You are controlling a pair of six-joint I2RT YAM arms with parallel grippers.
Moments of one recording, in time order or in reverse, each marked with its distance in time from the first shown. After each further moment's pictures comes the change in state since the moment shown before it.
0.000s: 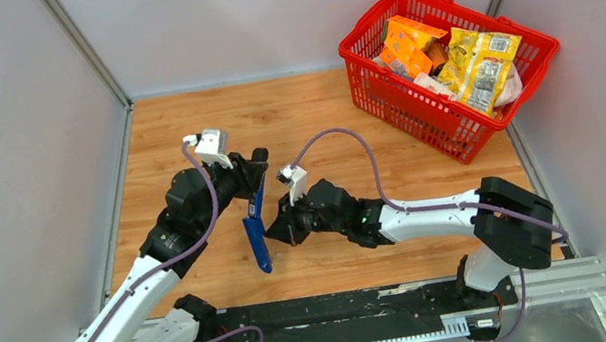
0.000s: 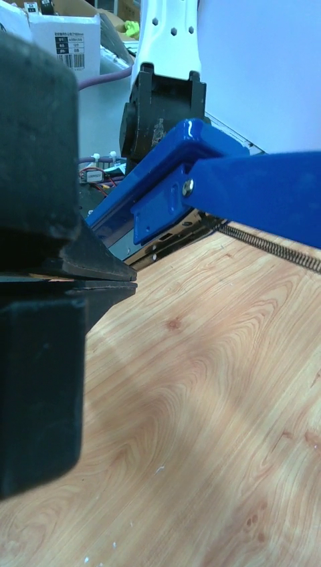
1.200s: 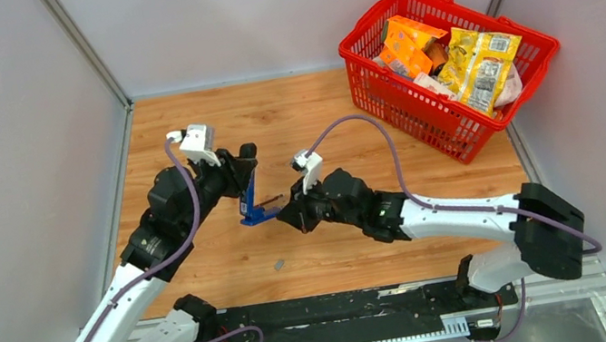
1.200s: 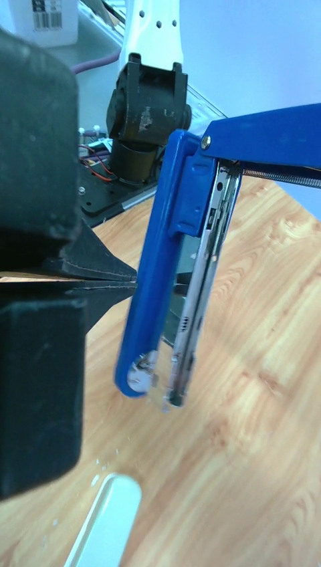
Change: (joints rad) left arm 0.000 -0.029 0.132 -0.187 -0.042 0.022; right arm -0.034 -0.115 0.000 -0.085 0.064 -0.092
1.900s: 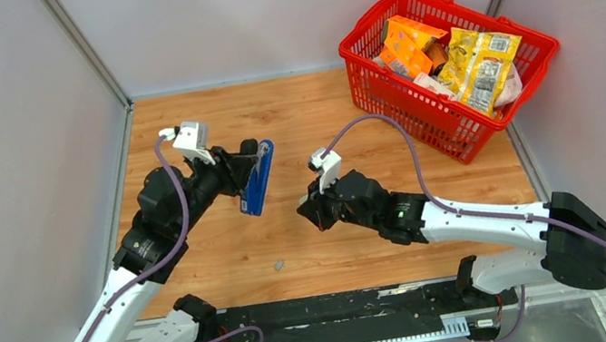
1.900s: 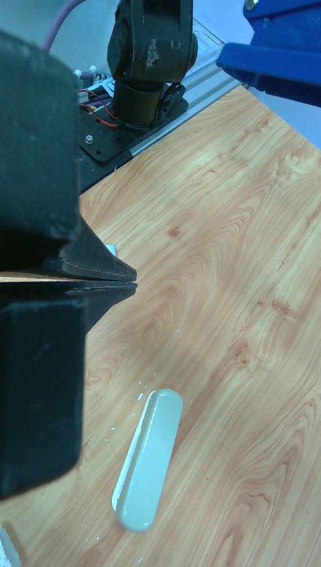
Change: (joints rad) left arm 0.001 -0.023 0.055 -0.005 0.048 -0.028; right arm 0.000 -0.174 -0.046 -0.195 0.164 -0.085
